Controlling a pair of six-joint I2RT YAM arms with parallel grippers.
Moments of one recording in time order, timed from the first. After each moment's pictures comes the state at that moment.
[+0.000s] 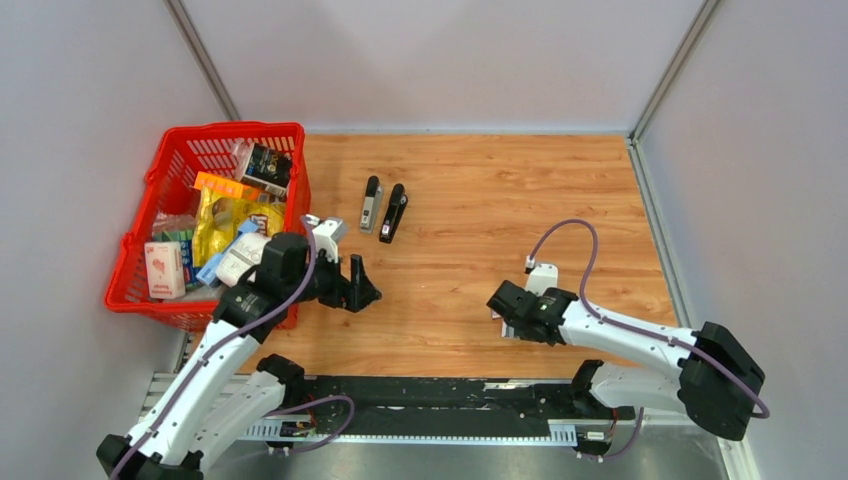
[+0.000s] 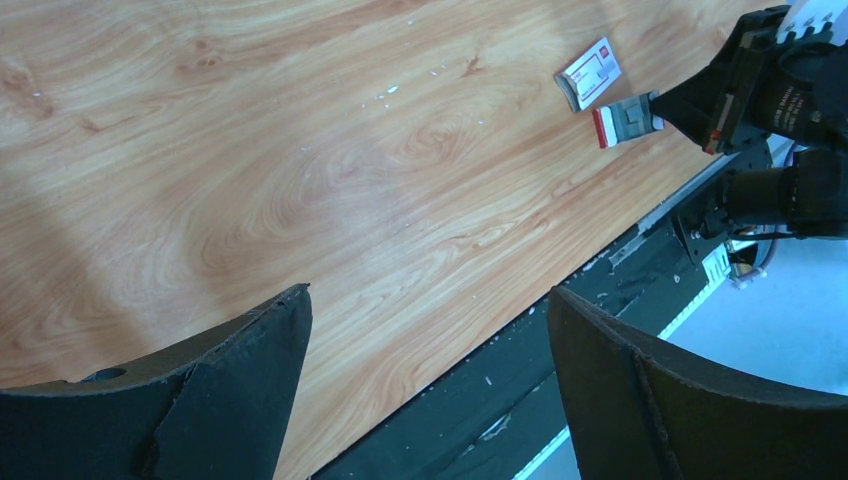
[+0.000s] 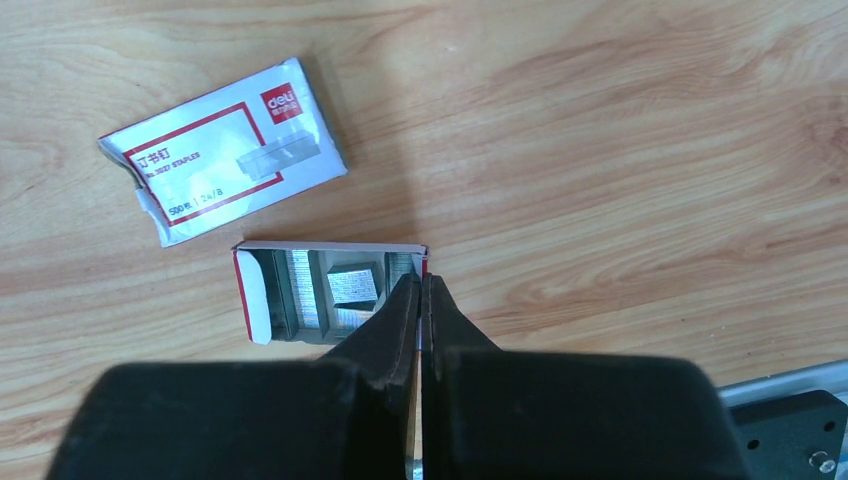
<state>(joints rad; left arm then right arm) -0.43 0.71 0.74 -0.68 0.37 -0.32 0.93 1.14 0.58 -0.82 0.53 1.03</state>
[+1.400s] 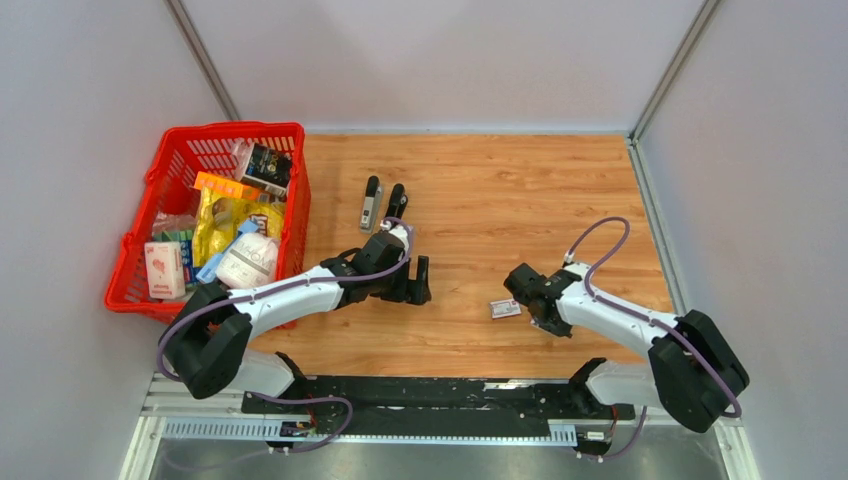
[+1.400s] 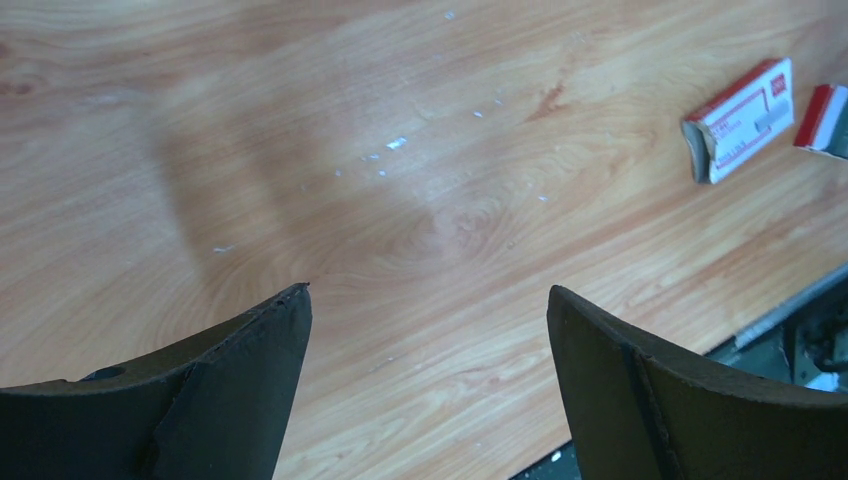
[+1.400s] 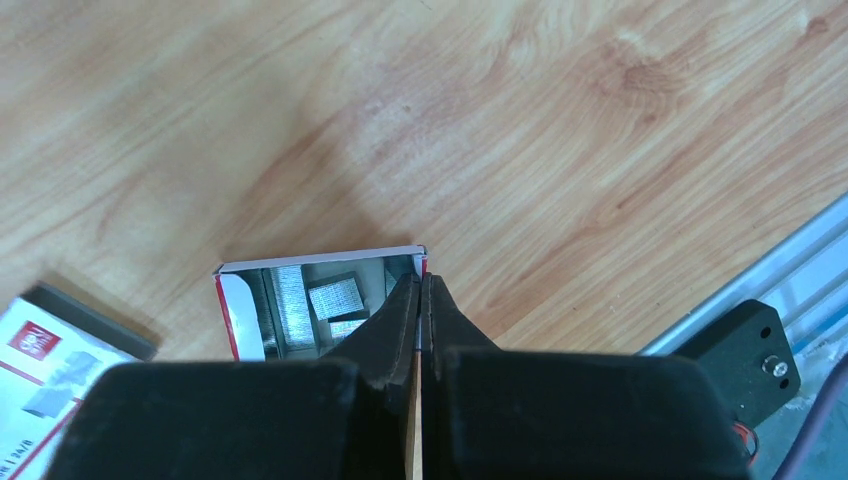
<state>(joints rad) -0.78 1.38 0.73 -0.22 0.07 -0.57 0.67 1.24 0.59 -0.95 0.62 1.22</state>
